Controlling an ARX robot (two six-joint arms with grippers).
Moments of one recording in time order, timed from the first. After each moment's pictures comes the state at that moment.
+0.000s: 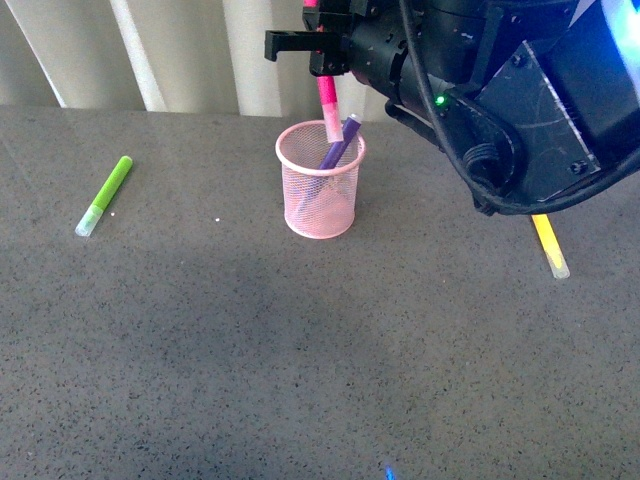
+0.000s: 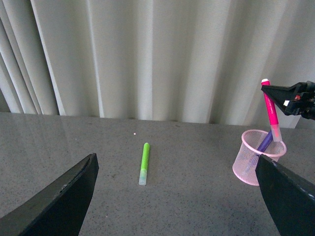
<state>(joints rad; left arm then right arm) 0.00 0.00 0.01 0.00 0.00 -0.01 0.42 2.33 1.25 1.08 -0.15 0.19</state>
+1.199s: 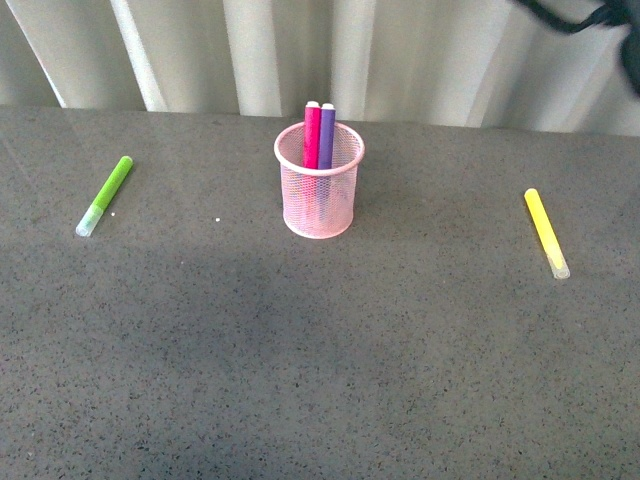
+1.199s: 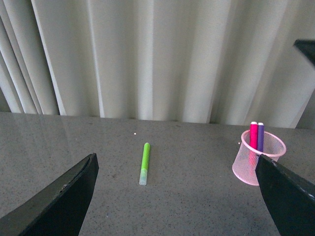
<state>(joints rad) 0.00 0.00 0.01 0.00 0.00 -0.01 0.30 2.06 1.12 1.13 -0.16 0.19</state>
